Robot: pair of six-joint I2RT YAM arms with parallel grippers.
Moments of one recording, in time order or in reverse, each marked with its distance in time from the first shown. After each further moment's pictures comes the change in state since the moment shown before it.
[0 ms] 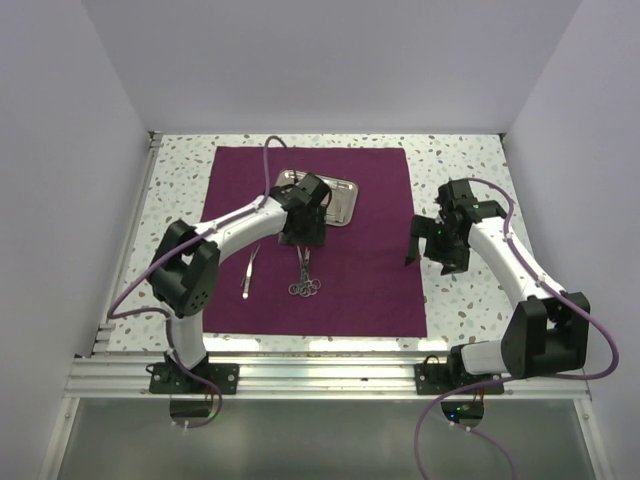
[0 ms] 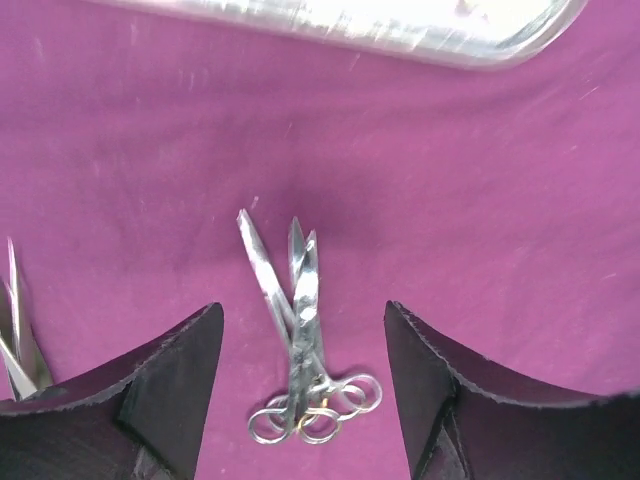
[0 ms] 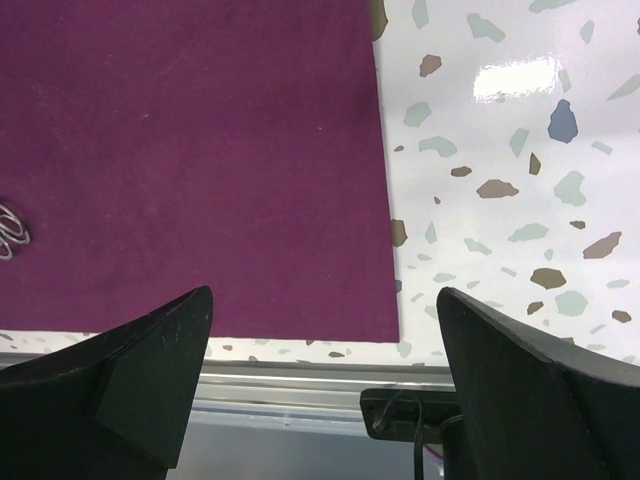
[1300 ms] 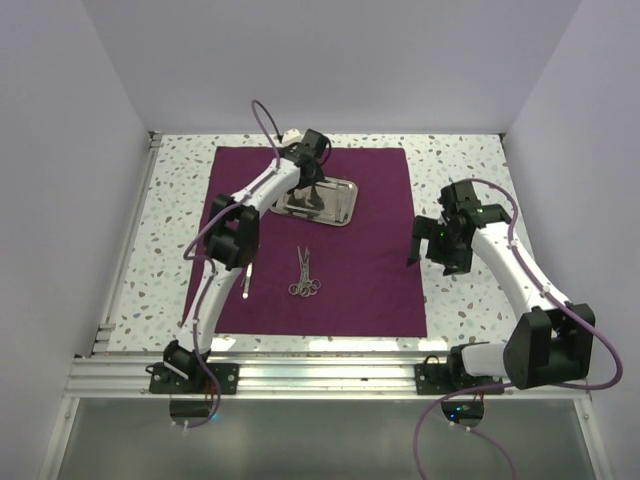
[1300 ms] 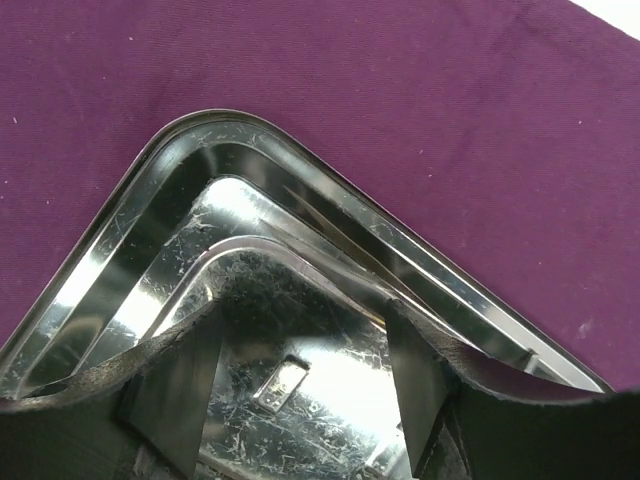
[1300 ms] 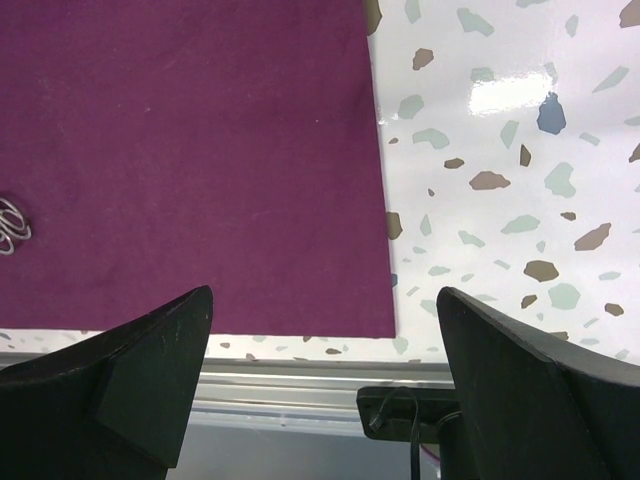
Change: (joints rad) left arm 0.191 0.669 0.875 -0.040 -0.272 -0.232; right arm 0.000 -0.049 -0.013 -0.008 0.011 -0.001
